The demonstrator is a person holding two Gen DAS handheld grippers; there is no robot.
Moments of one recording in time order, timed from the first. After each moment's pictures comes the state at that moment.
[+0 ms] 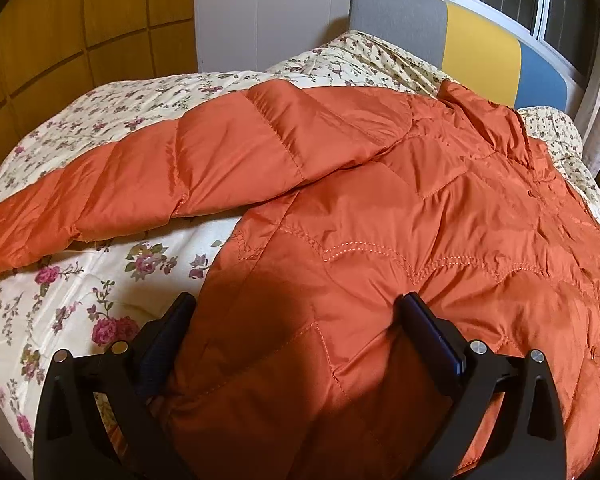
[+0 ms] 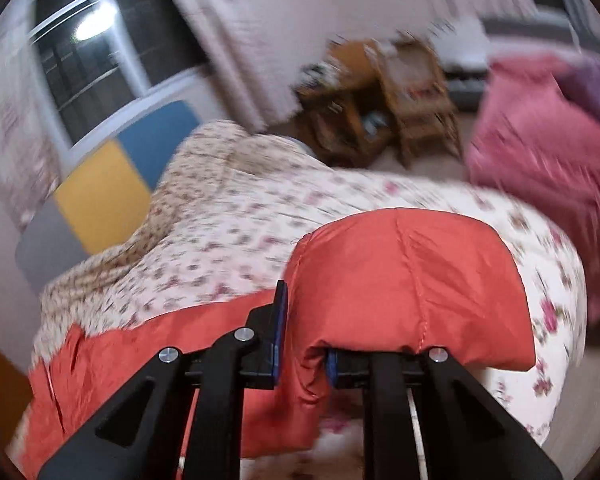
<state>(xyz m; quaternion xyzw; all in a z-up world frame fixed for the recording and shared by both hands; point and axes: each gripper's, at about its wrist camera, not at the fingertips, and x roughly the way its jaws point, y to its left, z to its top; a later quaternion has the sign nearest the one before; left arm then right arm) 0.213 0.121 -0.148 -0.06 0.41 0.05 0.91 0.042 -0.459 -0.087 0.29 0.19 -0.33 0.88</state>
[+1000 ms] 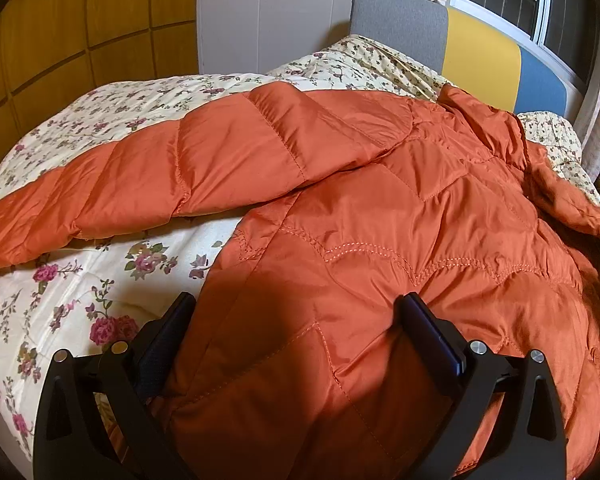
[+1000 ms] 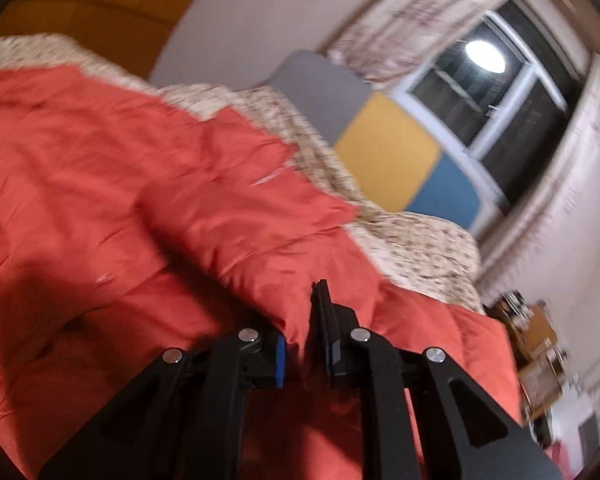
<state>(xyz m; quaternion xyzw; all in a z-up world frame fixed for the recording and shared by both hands) 0.212 0.122 -0.149 -0.06 0.41 0.05 0.91 0.241 -0.137 -0.176 -0.30 0.24 0.00 0.92</state>
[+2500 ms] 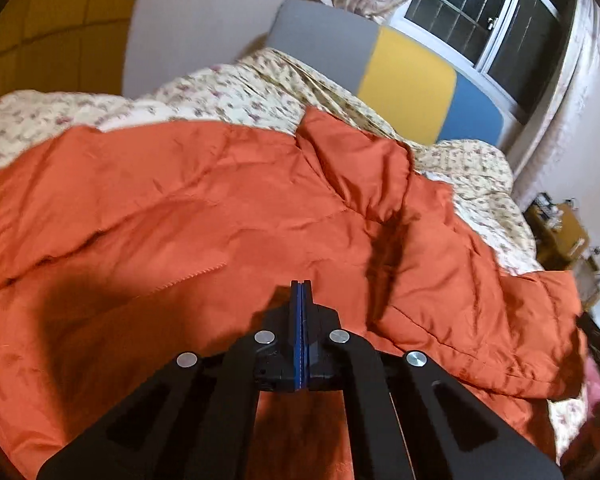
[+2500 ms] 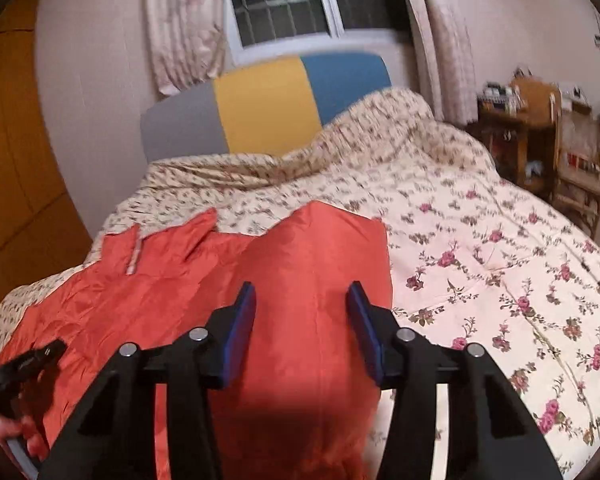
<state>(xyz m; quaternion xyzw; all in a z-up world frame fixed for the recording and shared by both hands) 0.291 0.002 -0.127 -0.15 0.37 -0.10 0.91 0.204 -0.342 -0.093 0.15 0.26 -0.10 0.95</state>
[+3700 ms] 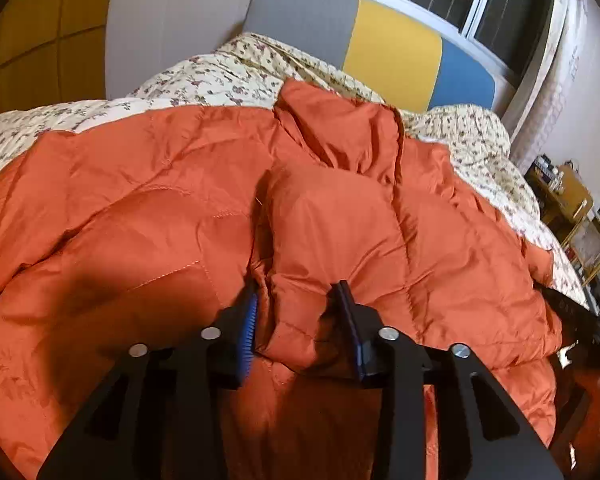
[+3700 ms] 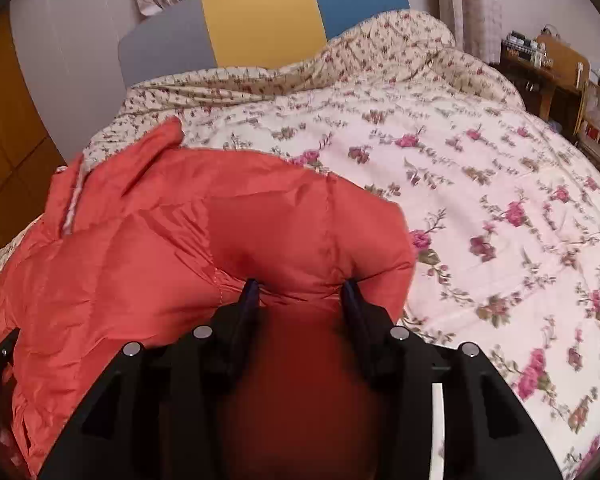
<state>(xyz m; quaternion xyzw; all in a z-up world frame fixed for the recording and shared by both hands) 0.294 -0.018 -0.143 -0.08 0.40 -0.10 0.91 0.285 -0.346 -0.165 0.13 0.39 -0.08 0.91</state>
